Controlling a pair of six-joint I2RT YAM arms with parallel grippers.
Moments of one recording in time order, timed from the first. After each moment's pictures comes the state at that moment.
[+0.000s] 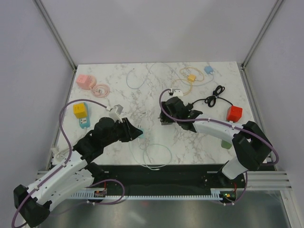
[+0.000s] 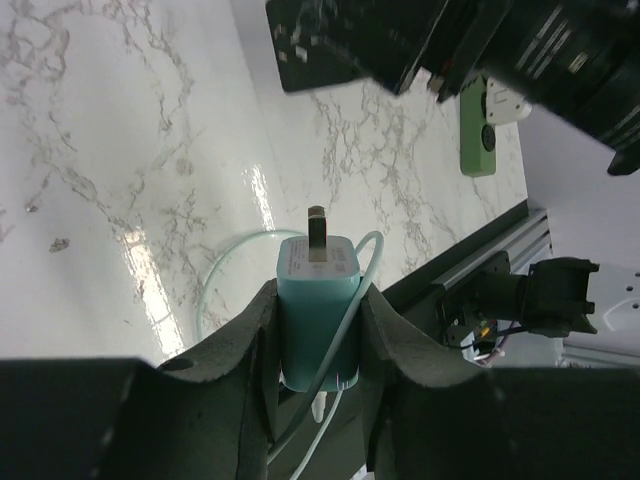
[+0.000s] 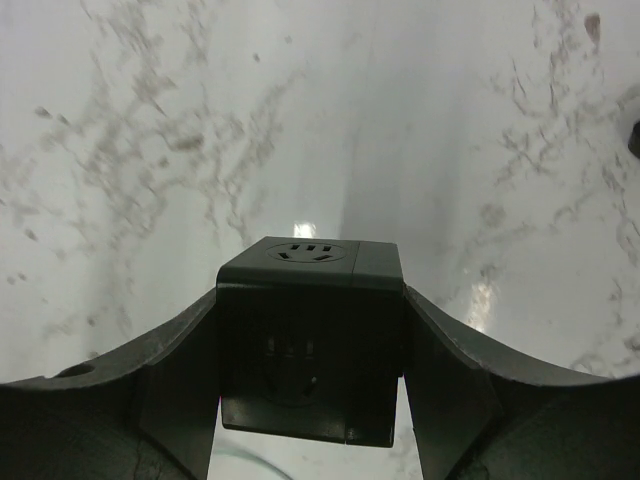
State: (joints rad) left arm -0.68 0.69 0.55 -0.31 0.11 -0.78; right arm 0.76 1.57 0.98 -0.08 0.30 0.60
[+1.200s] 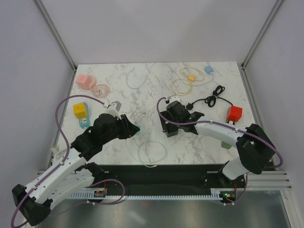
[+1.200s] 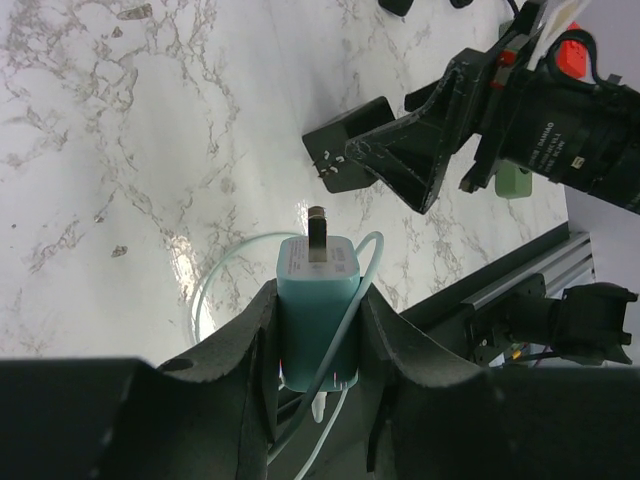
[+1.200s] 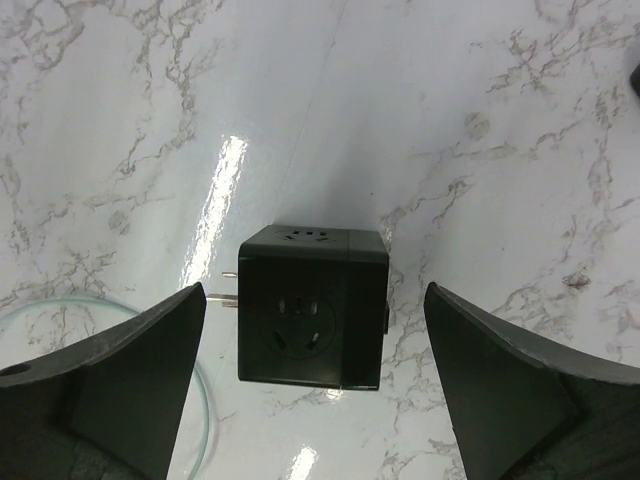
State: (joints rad) left arm -0.67 0.73 0.68 -0.44 0.01 -0.72; right arm 0.78 1.53 0.94 -0.29 0.22 0.38
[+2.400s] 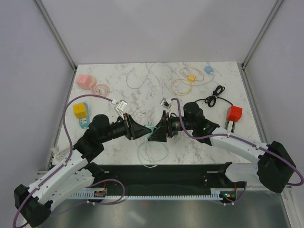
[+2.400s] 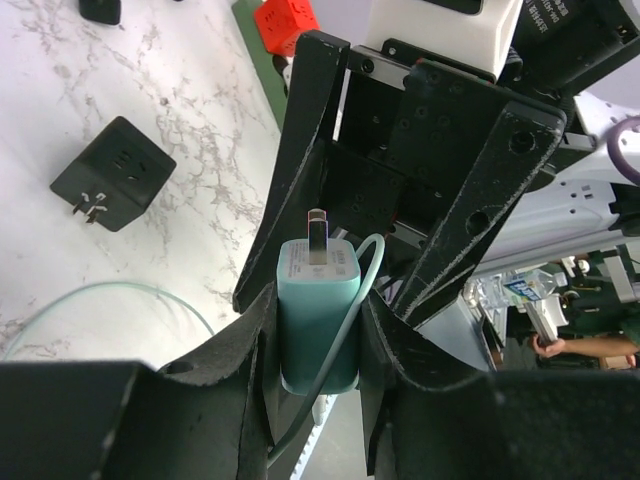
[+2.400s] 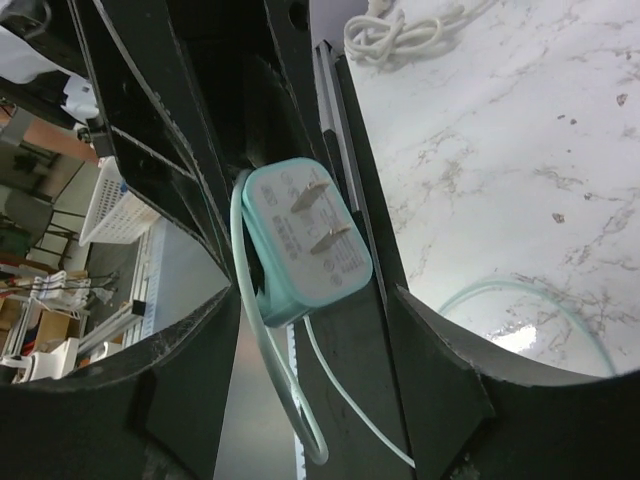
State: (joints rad) left arm -0.66 0.72 0.58 -0.02 0.44 -0.77; right arm 0.78 1.24 0.74 0.28 -0.77 0.57
